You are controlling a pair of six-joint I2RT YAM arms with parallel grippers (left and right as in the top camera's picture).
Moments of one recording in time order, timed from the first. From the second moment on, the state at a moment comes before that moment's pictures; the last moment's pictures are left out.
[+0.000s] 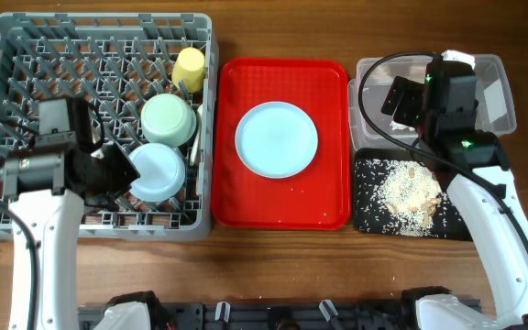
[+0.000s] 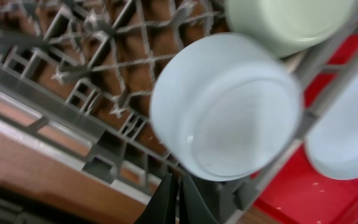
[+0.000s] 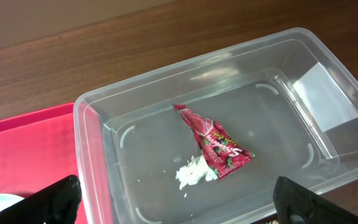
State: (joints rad) left arm 0.13 1.24 1.20 -1.30 0.04 -0.49; right arm 0.10 1.32 1.06 -0.49 0.29 0.30
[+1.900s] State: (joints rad) left arm -0.11 1.37 1.23 -0.88 0.08 -0.53; right arm 0.10 1.32 1.06 -0.49 0.29 0.30
